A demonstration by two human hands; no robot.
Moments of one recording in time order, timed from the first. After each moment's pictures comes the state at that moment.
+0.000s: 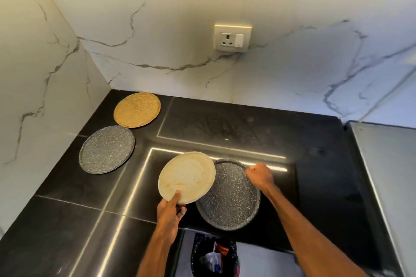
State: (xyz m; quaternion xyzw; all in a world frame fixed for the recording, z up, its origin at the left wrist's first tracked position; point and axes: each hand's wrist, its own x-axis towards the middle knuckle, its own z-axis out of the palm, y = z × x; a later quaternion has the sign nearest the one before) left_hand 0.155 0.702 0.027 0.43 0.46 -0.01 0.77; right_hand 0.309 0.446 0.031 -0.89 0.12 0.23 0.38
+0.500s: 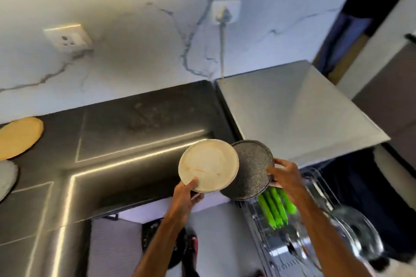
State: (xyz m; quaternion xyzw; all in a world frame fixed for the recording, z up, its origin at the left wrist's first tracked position) left_hand 0.061 0.347 0.049 0.60 0.22 -0.26 0.73; right_hand 0.025 0.040 0.072 -0.65 0.39 0.02 0.65
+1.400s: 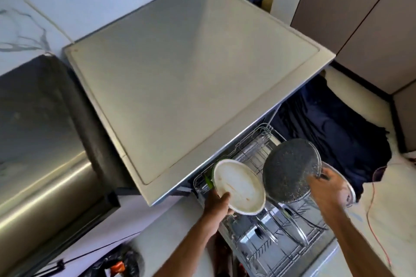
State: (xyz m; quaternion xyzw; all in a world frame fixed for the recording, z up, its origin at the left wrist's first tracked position) left_hand 0.015 -0.027 -0.251 0.73 0.13 -0.47 0.48; right_hand -0.138 -0.264 -0.212 -0.65 0.65 -0.11 0.39
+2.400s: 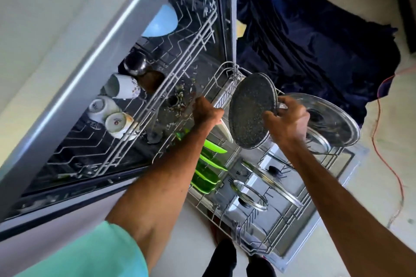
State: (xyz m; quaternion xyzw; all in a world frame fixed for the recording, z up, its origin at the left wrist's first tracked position) left_hand 0.072 -0.262 -0.440 0.91 -0.08 -0.33 0.23; right_hand -0.118 -0.328 -0.370 -0.66 0.60 -0.14 0.44
